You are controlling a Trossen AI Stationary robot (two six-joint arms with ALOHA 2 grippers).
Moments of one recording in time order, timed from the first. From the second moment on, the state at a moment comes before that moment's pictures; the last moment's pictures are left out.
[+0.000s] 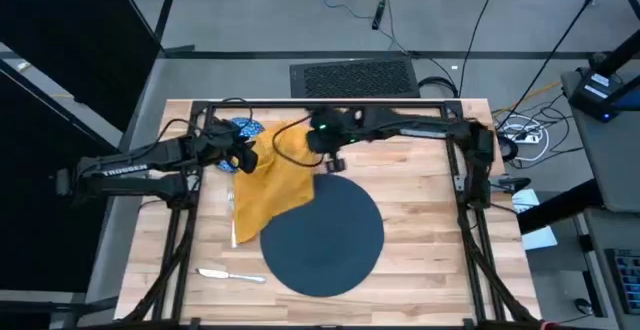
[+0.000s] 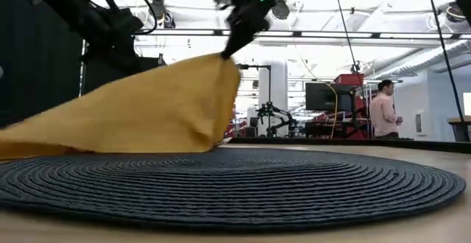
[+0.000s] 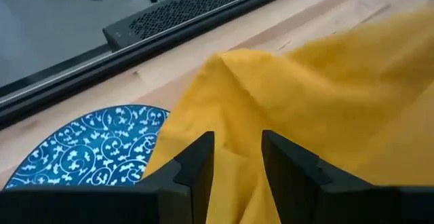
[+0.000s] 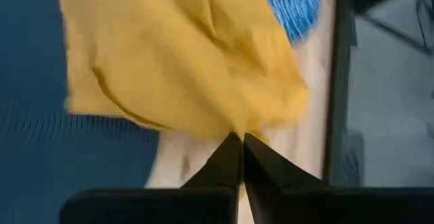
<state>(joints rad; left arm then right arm) 0.34 0.78 0.56 -0.48 -0.35 -0.41 -0.20 1.86 1.81 -0.91 0.13 -0.48</state>
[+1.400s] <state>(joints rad) 0.34 0.78 0.56 -0.45 -0.32 -0.38 -0.35 0.94 1.33 -1.25 0.56 0.04</state>
